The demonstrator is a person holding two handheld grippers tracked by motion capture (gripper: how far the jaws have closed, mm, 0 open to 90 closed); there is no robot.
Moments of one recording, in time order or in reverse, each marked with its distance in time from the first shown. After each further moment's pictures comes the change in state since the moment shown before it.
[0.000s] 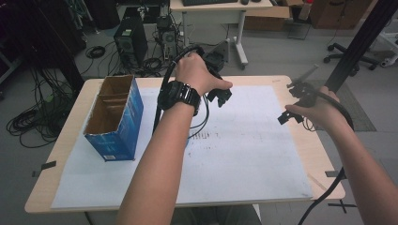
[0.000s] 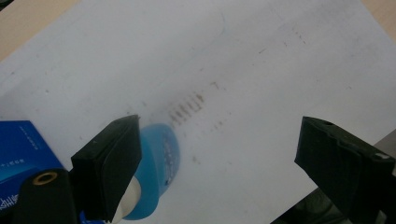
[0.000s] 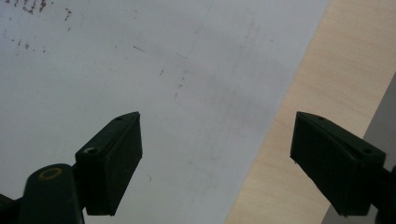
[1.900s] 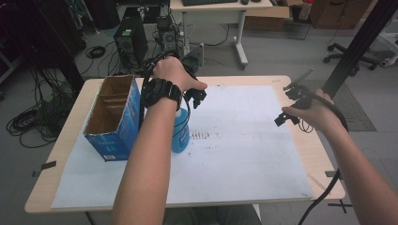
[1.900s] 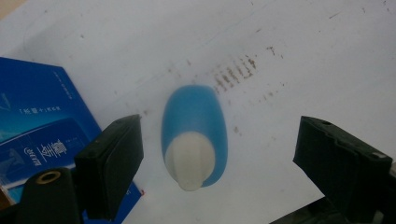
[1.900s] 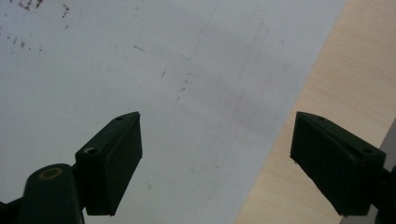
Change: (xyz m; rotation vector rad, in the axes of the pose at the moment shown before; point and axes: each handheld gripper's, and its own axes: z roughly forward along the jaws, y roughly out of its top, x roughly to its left) left arm 0.051 -0.018 0.020 0.141 0.070 -0.095; right arm -0.002 0.002 0.017 0.011 0.021 -0.011
